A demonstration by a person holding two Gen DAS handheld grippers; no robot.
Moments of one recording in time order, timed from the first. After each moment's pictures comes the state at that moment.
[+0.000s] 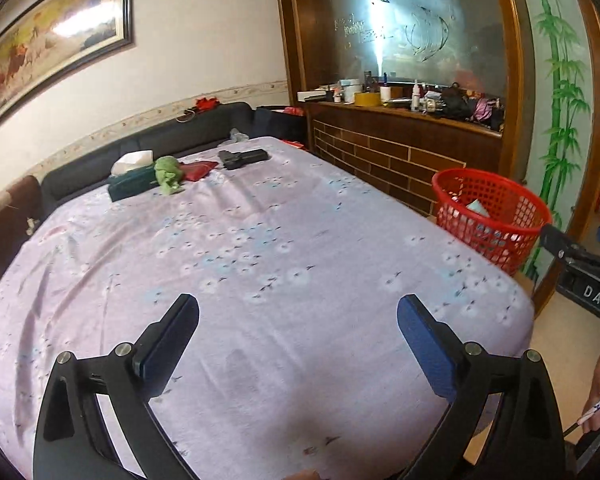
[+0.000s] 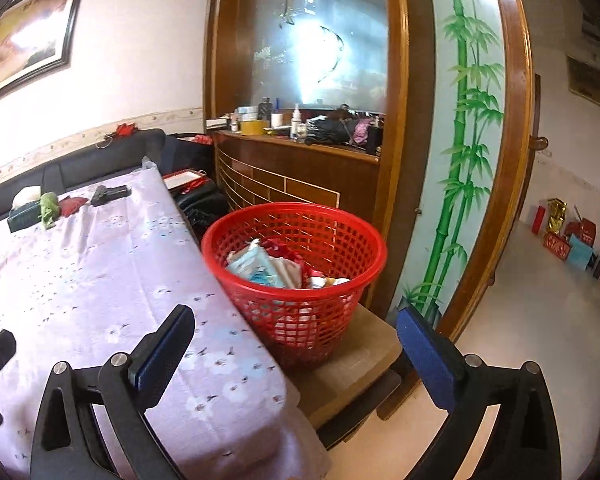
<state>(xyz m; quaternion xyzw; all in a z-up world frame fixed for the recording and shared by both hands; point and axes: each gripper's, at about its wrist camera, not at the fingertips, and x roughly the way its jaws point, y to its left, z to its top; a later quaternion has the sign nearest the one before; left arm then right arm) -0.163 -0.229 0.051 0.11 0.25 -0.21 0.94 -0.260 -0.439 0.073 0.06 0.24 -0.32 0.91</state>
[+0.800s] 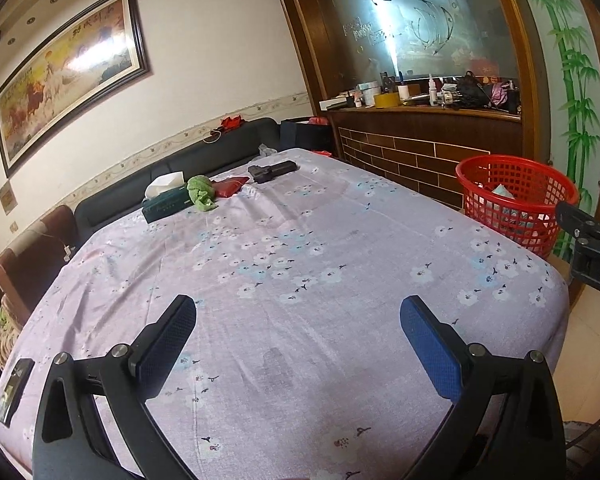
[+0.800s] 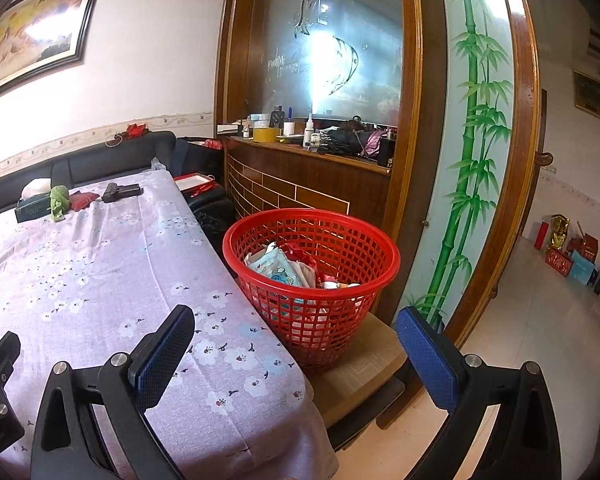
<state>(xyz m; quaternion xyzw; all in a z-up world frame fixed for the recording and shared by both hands) -0.176 -0.231 0.049 0.16 0.22 -0.16 0.95 -0.257 -0.420 0.069 0.04 0.23 -0.32 0.92</state>
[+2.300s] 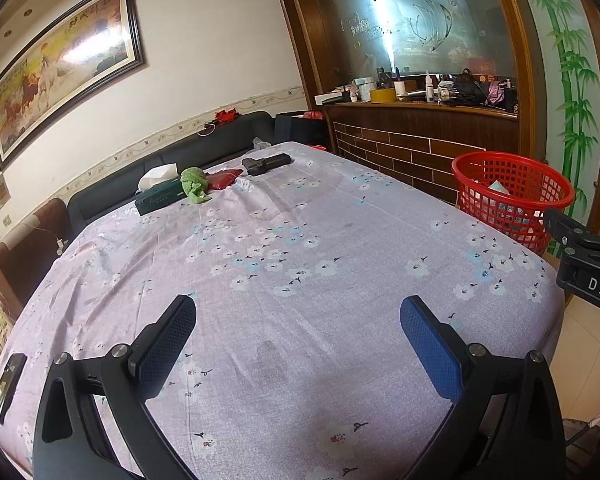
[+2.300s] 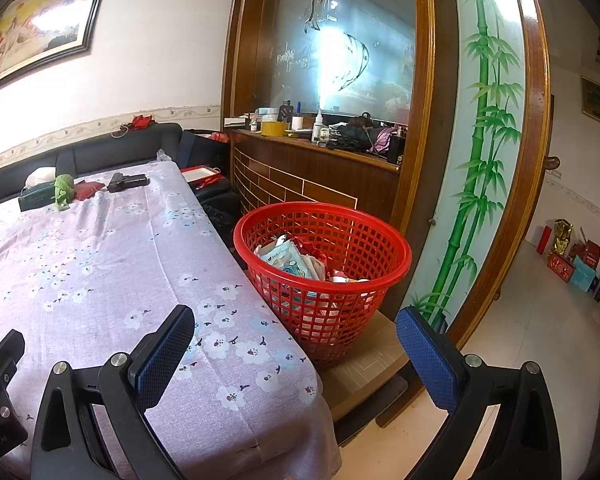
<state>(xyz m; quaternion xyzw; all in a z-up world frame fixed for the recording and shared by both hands) -0.174 -0.229 0.045 0.16 0.23 -0.17 0.95 -0.250 -0.411 0.063 0.03 0.25 -0.31 0.92</state>
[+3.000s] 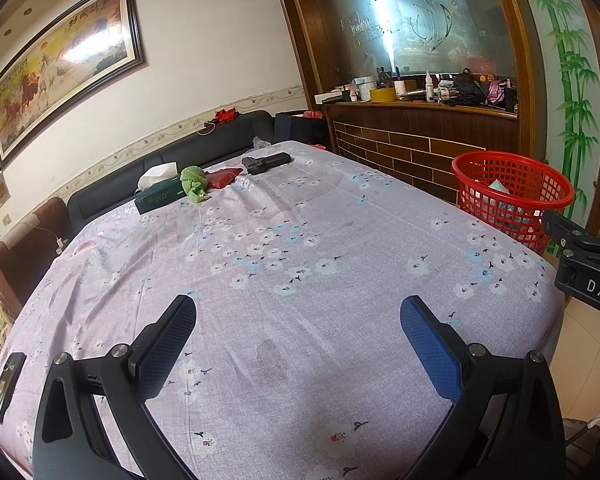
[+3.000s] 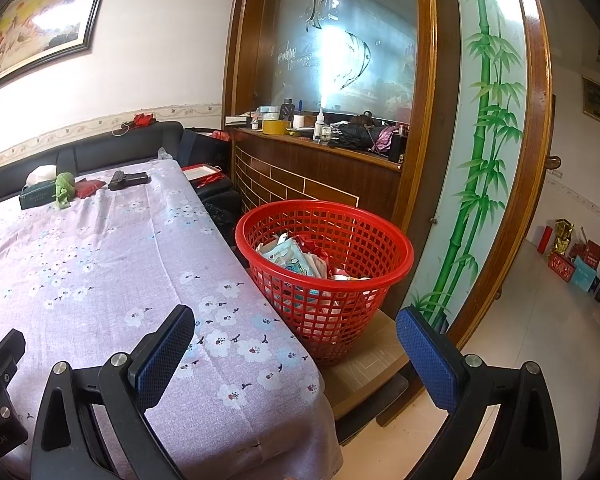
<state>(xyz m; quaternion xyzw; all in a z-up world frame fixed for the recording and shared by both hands) -0.174 -0.229 0.045 0.16 0.23 -0.17 0.95 -0.249 -0.411 0.063 0.03 0.25 -0.31 0.92</state>
